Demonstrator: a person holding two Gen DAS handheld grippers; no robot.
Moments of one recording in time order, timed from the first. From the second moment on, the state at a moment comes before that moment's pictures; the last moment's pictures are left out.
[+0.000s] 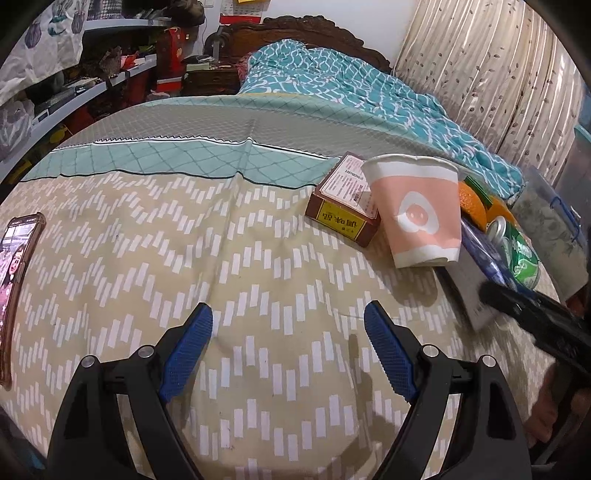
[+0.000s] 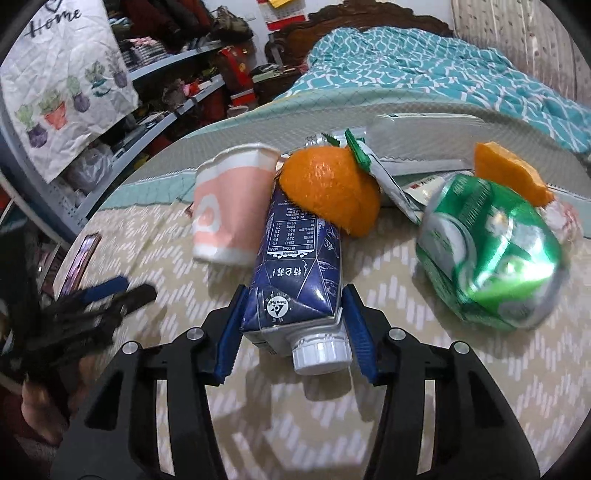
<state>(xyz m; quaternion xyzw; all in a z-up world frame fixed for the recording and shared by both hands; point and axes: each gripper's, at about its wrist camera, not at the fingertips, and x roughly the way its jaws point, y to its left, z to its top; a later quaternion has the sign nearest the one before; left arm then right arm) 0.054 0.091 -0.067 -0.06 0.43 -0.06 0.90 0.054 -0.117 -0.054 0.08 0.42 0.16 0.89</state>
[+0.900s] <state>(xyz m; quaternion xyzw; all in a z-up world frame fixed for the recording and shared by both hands) 0.134 0.052 -0.040 -0.18 0.43 -0.21 0.86 0.142 -0.106 -0.010 0.07 0.40 0.20 0.89</state>
